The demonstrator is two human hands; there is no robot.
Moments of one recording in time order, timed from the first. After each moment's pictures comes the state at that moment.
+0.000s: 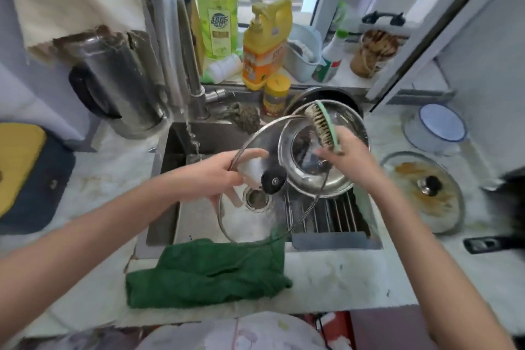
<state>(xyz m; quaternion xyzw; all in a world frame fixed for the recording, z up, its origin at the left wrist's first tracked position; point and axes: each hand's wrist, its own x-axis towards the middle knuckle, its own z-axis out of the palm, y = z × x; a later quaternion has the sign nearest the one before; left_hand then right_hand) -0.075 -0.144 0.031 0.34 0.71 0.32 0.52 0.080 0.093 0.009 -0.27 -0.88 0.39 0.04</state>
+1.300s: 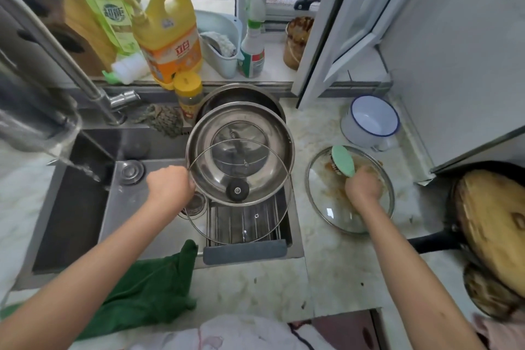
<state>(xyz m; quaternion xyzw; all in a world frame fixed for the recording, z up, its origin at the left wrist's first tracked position) 0.003 0.023 -0.067 0.30 0.93 -0.15 0.13 0.240 0.301 -0.092 -0.65 -0.74 0.13 -0.09</state>
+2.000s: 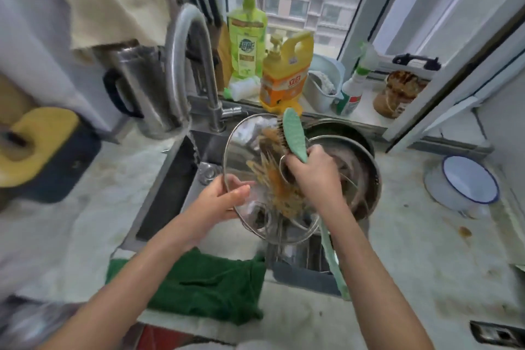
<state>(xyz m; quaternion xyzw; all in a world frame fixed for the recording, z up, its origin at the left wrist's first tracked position) 0.012 -0.109 0.015 0.10 0.66 0.63 0.41 0.052 0.092 0.025 -0.35 -0.87 0.35 0.05</state>
